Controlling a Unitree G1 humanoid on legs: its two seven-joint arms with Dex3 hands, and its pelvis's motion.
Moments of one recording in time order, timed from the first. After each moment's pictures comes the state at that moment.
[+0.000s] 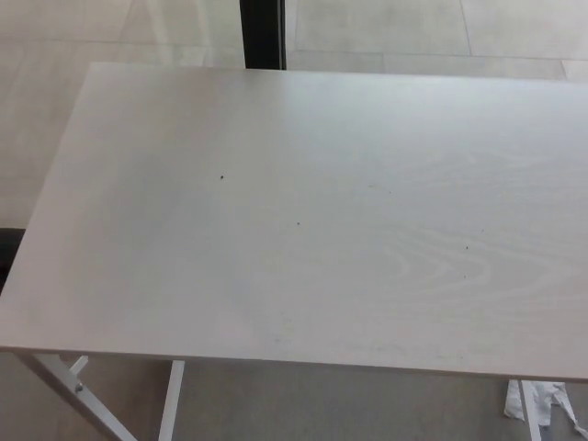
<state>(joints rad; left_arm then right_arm) 0.13 0.37 0.97 0.24 -0.10 0.43 -0.04 0.24 -0.41 -0.99 -0.08 0.34 0.38 -0.25</state>
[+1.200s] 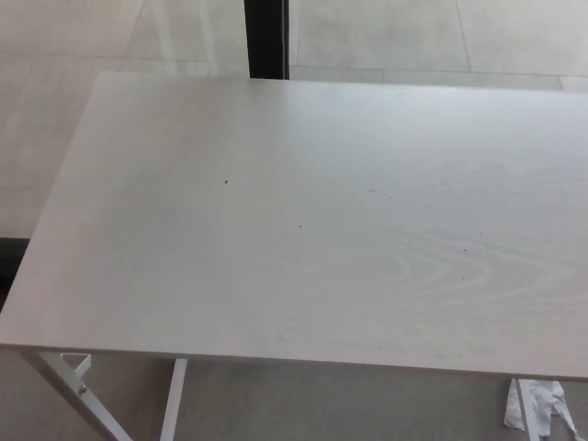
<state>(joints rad) 0.44 0.45 0.71 0.71 -0.13 0.20 -0.26 0.37 -0.61 -0.81 0.58 0.34 0.29 -0.04</state>
